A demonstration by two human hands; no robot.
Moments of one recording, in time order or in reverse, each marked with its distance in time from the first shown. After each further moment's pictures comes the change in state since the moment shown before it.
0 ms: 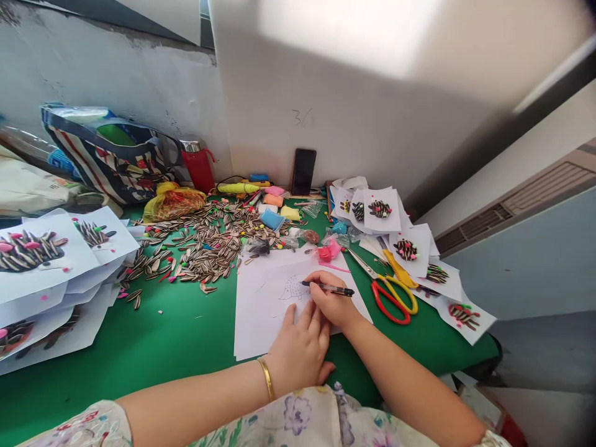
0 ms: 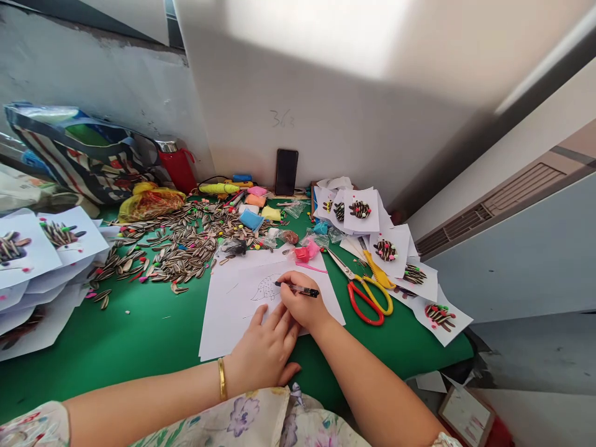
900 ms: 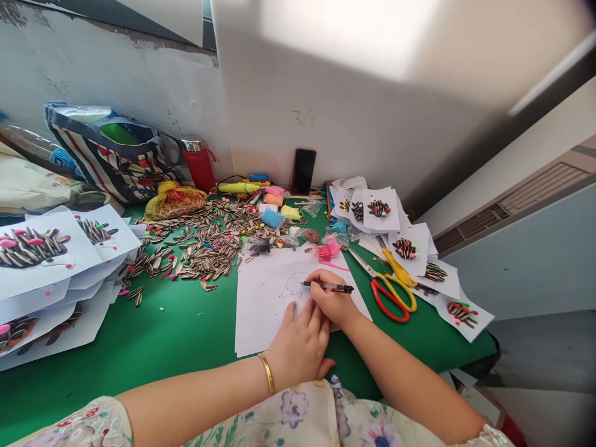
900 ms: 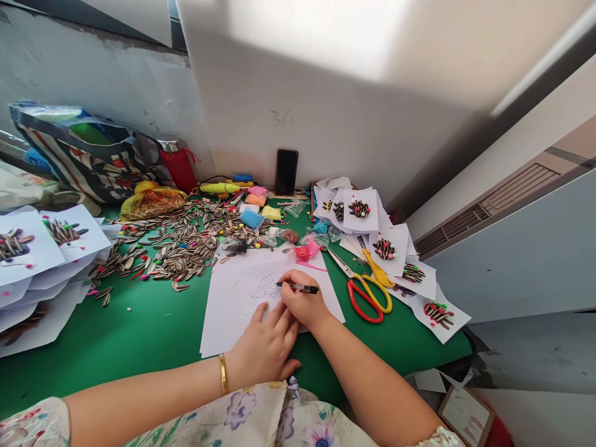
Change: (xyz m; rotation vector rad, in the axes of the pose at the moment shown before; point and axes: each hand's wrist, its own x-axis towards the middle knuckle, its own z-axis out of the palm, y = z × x) left_hand 0.000 0.000 -0.001 0.023 -0.008 0.011; right_hand -0.002 -0.001 0.001 -0.045 0.016 -0.009
